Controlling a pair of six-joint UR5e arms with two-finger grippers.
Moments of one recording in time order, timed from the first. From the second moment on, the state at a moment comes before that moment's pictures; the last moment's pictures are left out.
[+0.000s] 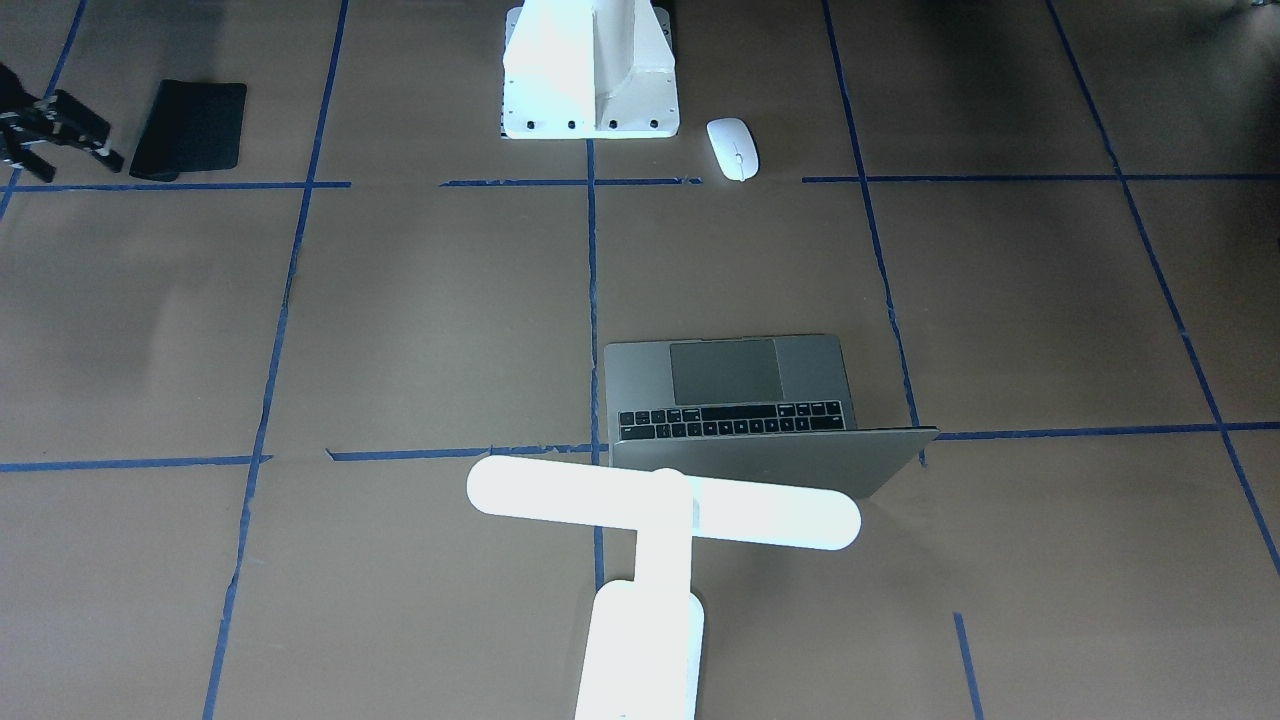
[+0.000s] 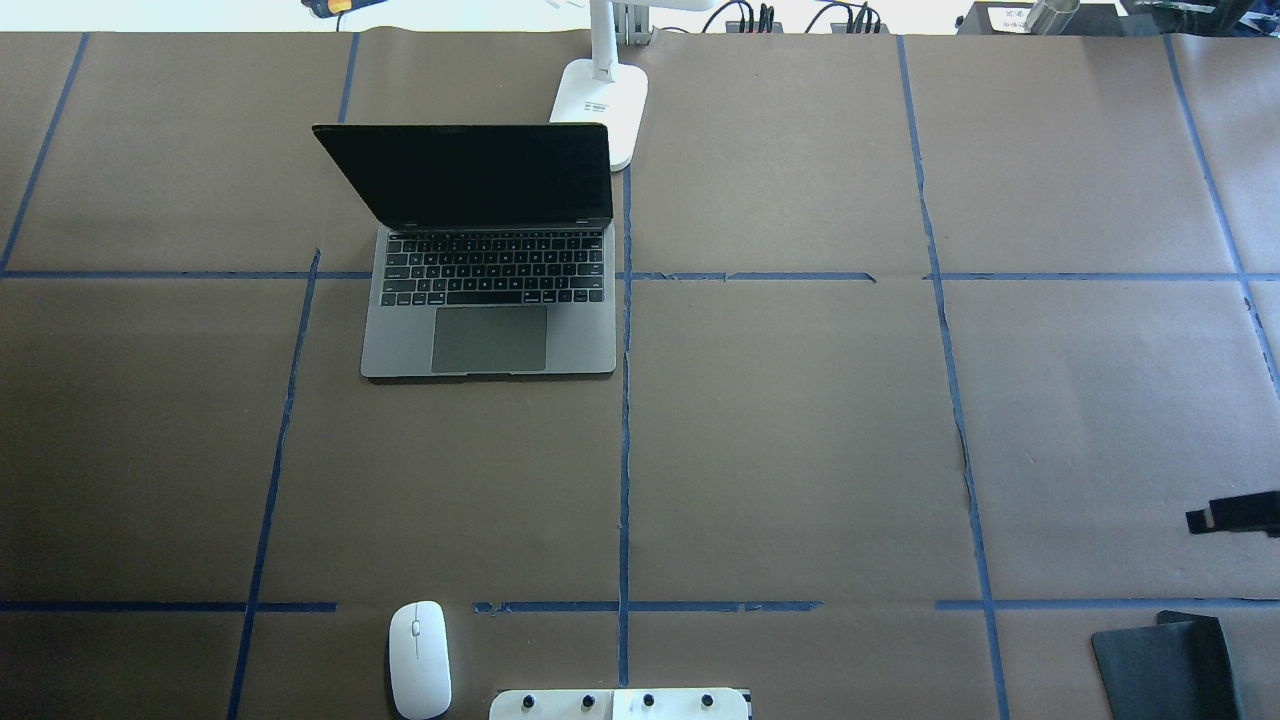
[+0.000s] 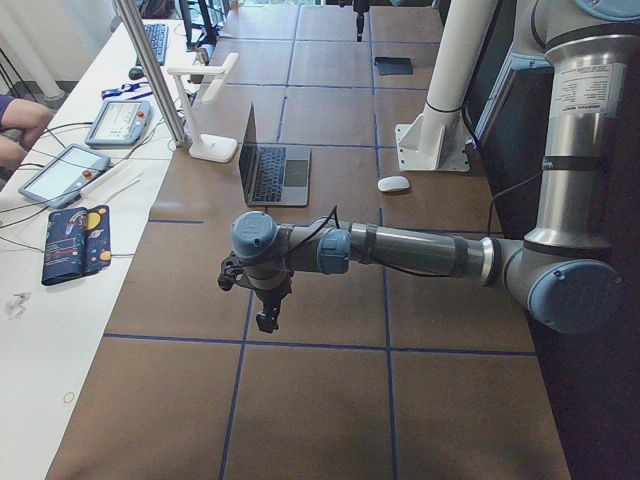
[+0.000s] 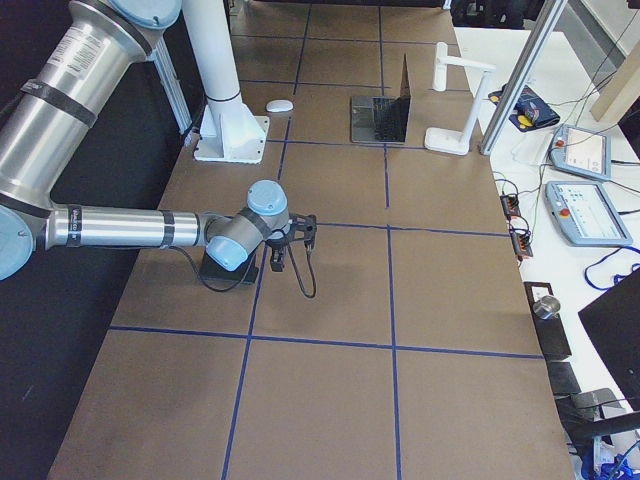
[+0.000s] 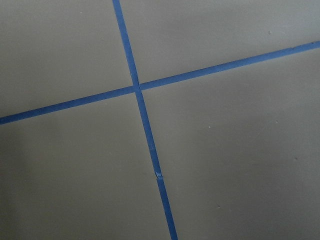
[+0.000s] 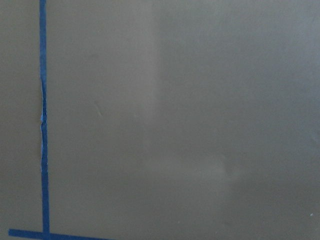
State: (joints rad) left arm -1.50 -1.57 -1.68 -1.49 -2.37 0.17; right arm 0.77 -2.14 1.99 -0.60 2.17 1.11
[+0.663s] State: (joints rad) left arm -1.50 -1.57 -1.69 -1.49 -2.38 0.16; right arm 0.16 -2.28 1.88 -0.33 1.68 1.46
